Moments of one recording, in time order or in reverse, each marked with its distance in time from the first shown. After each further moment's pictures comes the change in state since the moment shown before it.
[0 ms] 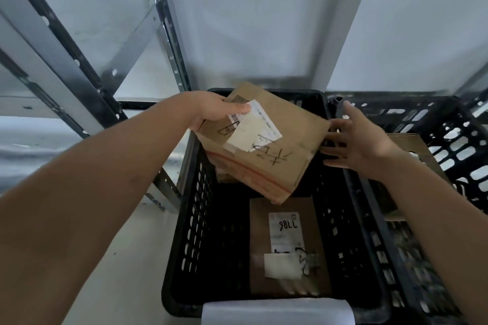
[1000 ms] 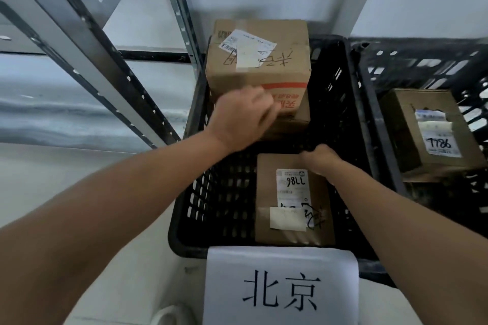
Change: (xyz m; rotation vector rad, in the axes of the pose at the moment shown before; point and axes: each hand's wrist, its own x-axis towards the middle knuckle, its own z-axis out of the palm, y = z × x) left_hand 0.017 -0.087 0.114 0.763 0.812 1.071; right_hand 0.030 0.129 0.060 -0.792 0.160 0.219
